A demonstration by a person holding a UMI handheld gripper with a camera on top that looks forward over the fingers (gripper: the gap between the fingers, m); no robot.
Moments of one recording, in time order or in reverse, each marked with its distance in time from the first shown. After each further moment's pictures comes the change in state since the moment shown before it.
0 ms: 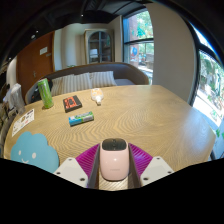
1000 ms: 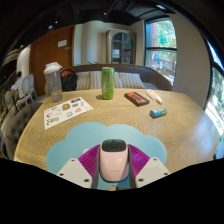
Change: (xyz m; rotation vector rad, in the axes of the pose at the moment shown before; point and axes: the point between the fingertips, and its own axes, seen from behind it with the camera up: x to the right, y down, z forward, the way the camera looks) arm -0.277 0.041 -0.059 0.013 -0.082 -0.108
